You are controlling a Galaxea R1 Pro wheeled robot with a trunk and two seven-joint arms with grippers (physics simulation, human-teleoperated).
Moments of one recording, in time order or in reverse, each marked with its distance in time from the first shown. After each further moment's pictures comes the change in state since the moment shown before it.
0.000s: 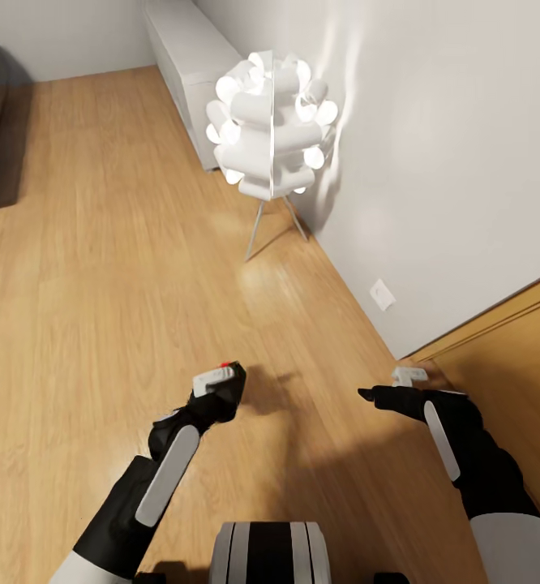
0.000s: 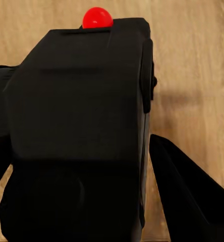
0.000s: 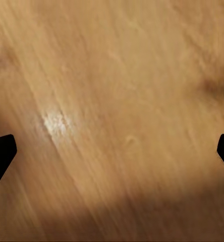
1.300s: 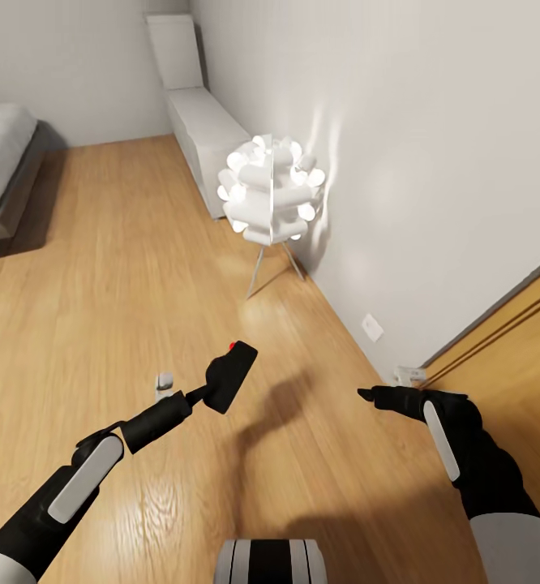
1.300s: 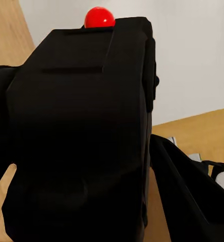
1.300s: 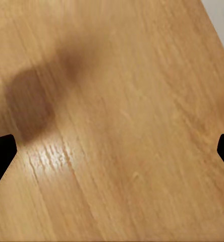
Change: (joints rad) left arm 0.000 0.358 0.001 0.215 0.444 -0.174 -1.107; right arm 0.000 0.001 0.002 0.000 0.000 0.000 0.000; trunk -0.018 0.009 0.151
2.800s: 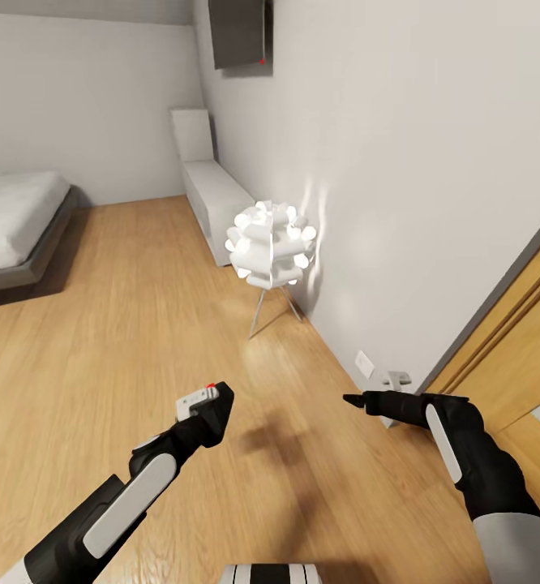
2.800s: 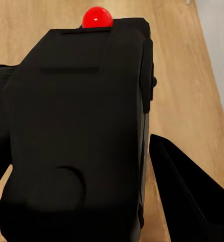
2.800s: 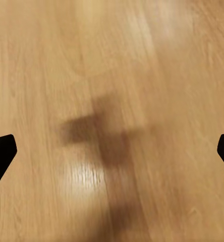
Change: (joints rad) left arm 0.000 -0.074 -0.319 -0.282 0.014 -0.093 1.337; right arm 0.000 -0.015 0.000 0.040 0.011 0.004 0.282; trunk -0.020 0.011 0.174
